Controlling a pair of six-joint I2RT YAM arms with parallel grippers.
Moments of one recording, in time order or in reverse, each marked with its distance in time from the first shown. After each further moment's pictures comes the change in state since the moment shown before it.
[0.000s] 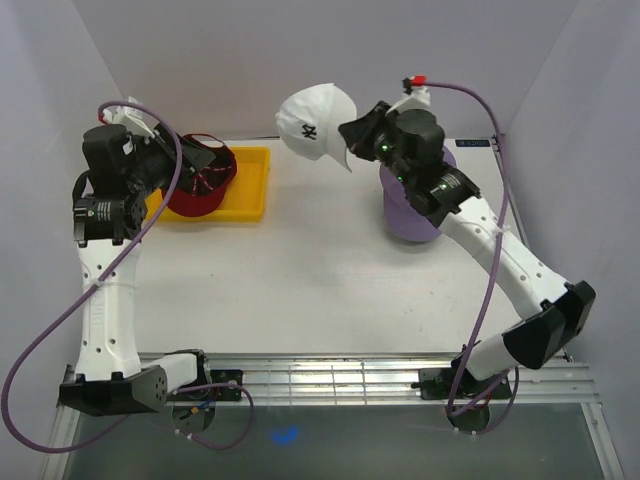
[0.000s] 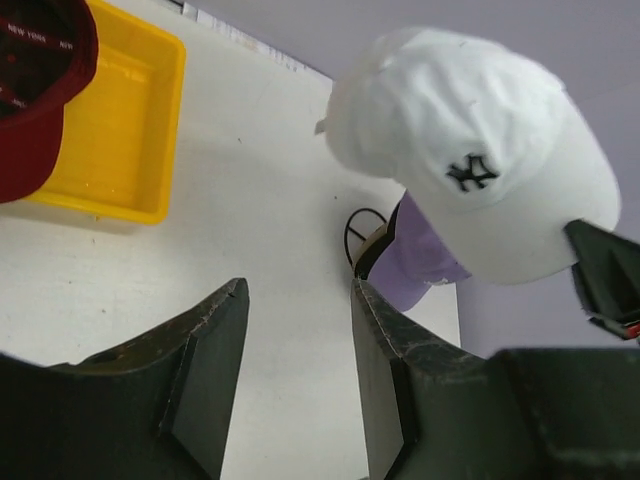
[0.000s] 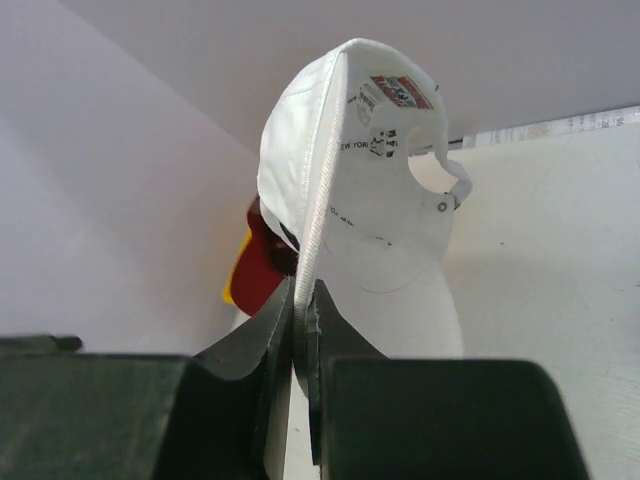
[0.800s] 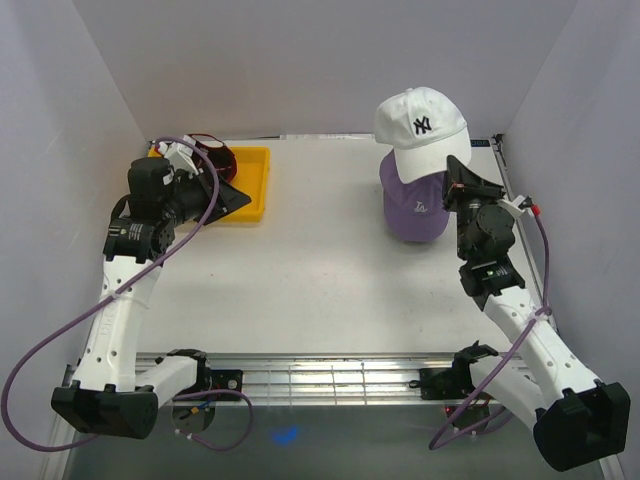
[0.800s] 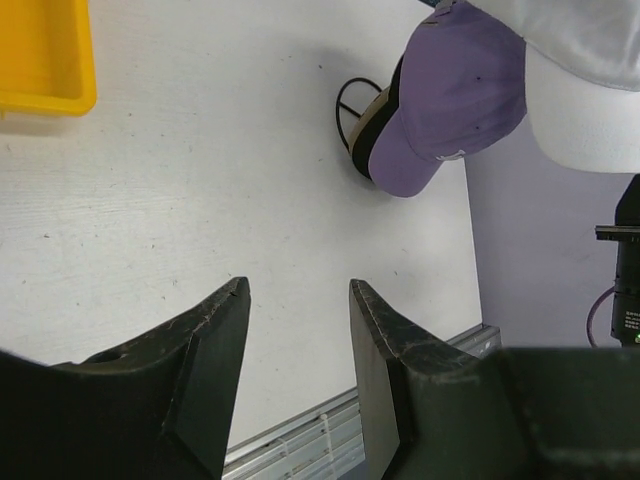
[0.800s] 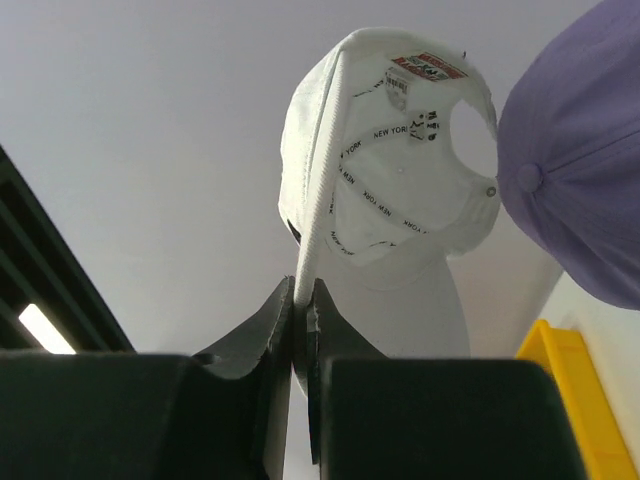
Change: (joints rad) left arm -0.150 -0.136 -0.349 0.066 0.091 0.047; right arm -0.389 -0.593 -0.939 0.579 0.238 0.960
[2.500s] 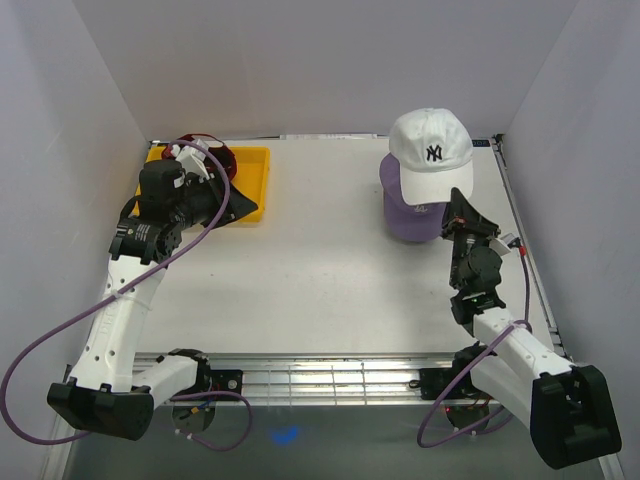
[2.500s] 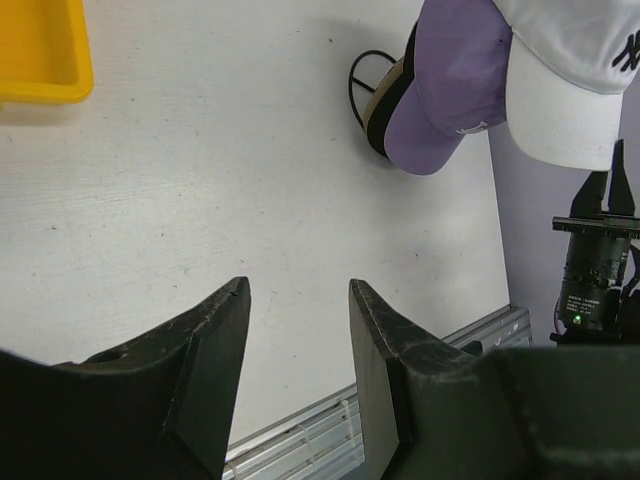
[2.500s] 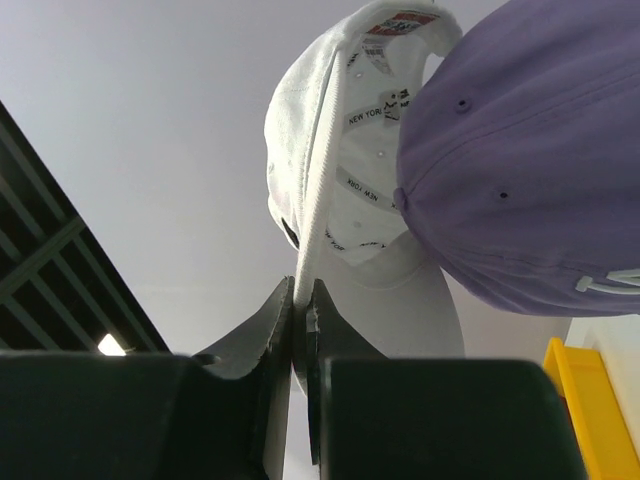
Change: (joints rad) left arm -0.080 0.002 -0.013 -0.020 -0.051 0.049; right arm -0.031 -0.012 -0.408 0.489 0.058 0.129
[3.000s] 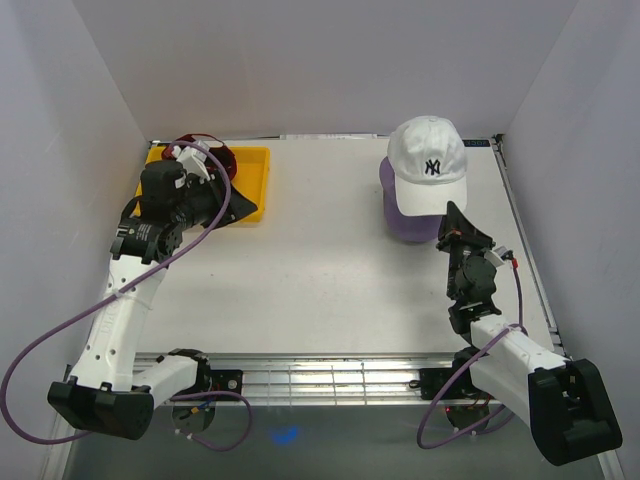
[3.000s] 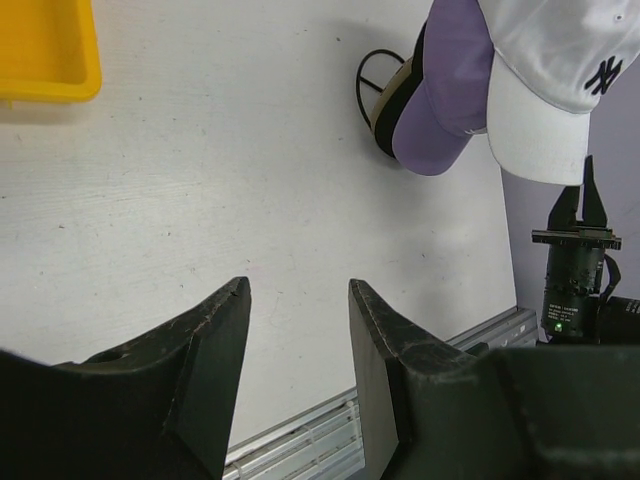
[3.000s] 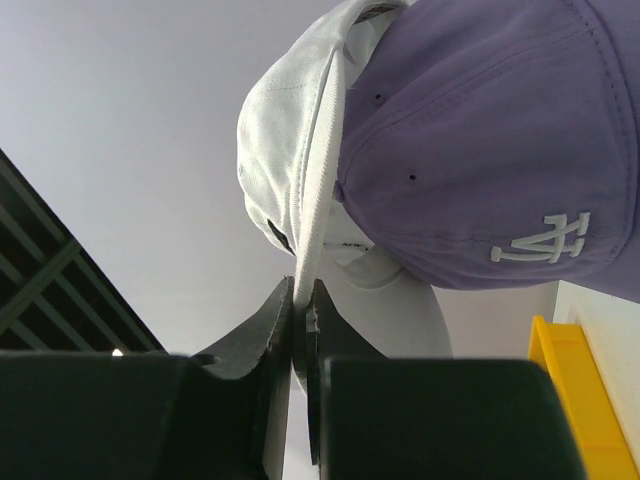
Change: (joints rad) left arm 0.000 0.002 -0.005 0.000 -0.011 0.008; right arm 0.016 0.029 -0.108 0.067 0.002 0.081
